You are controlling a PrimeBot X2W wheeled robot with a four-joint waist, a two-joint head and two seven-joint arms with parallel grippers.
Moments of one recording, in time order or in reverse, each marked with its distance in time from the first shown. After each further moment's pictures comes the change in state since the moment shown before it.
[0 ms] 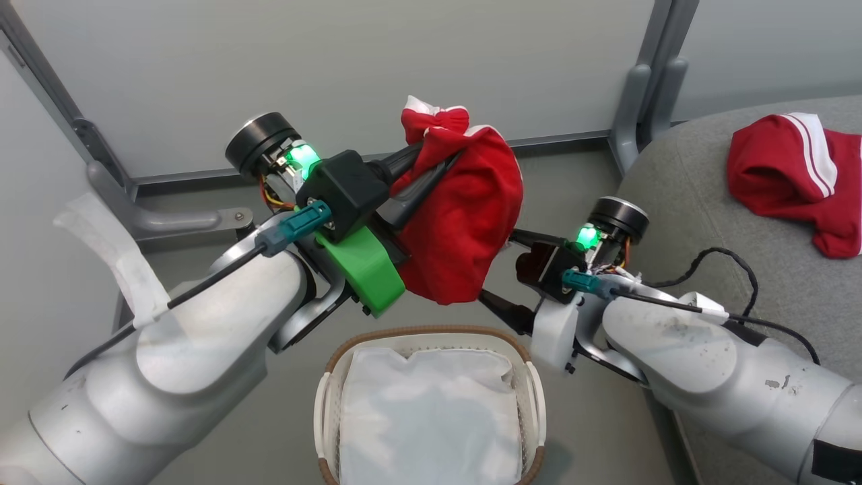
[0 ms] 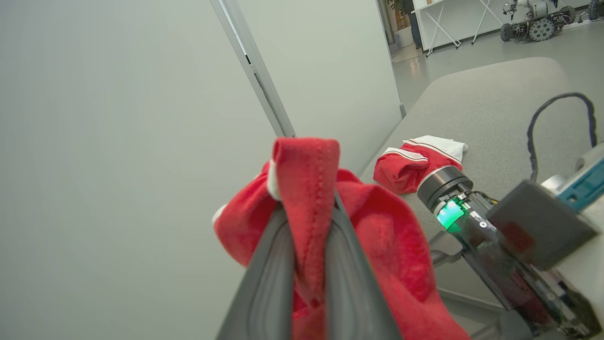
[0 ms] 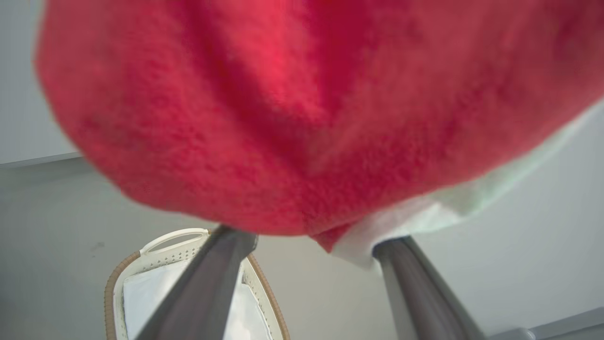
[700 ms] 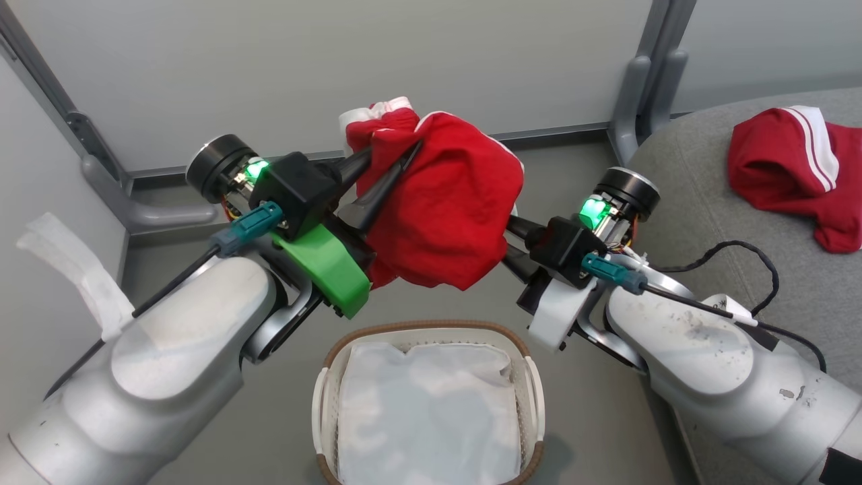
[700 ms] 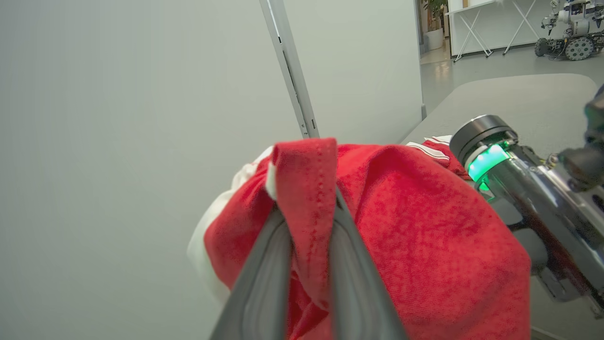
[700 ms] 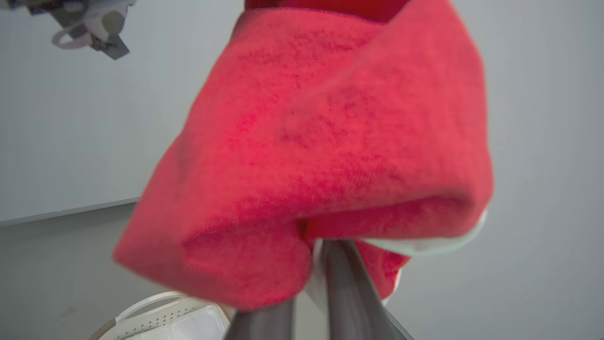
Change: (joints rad) left arm 0.058 0.035 0.039 0.028 -0.066 0.035 -0.035; right arm 0.072 0.013 -0.224 -0.166 -0.135 0.000 0.000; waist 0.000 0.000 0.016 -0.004
